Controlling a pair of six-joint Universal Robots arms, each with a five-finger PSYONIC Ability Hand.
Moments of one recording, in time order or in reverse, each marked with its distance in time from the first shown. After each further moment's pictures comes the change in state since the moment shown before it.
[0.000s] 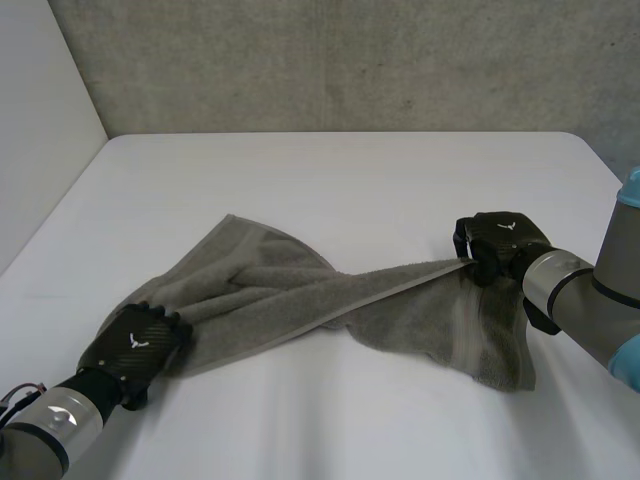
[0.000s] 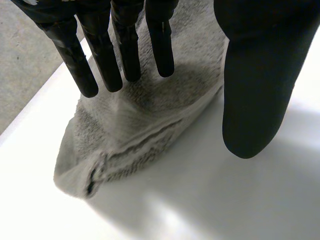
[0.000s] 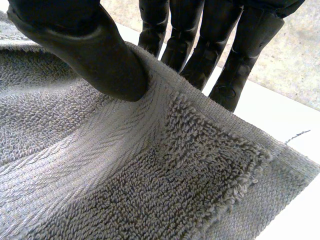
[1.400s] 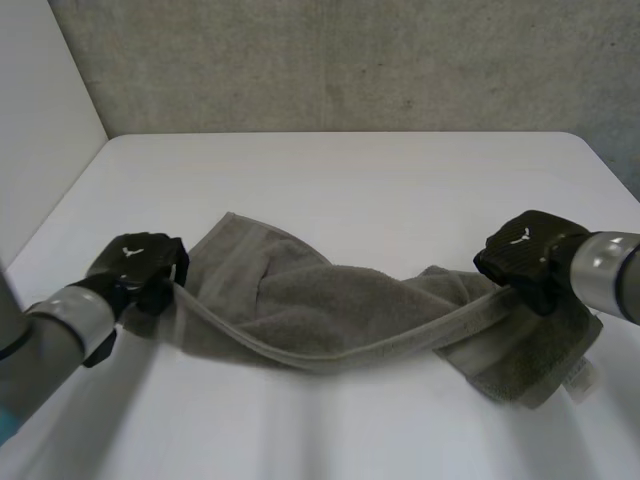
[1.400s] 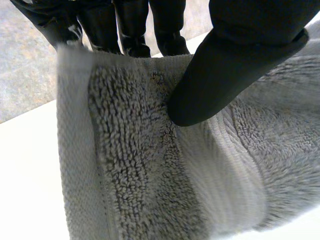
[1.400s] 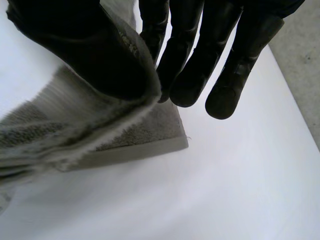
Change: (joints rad) left arm -0.168 -0.160 0.498 -0.212 -0.184 -0.554; right arm 0.017 -0.160 -0.170 0.604 0.046 -0.718; left_hand 0.701 0.734 0.734 0.735 0.717; right_hand 0.002 0.000 0.000 0.004 0.000
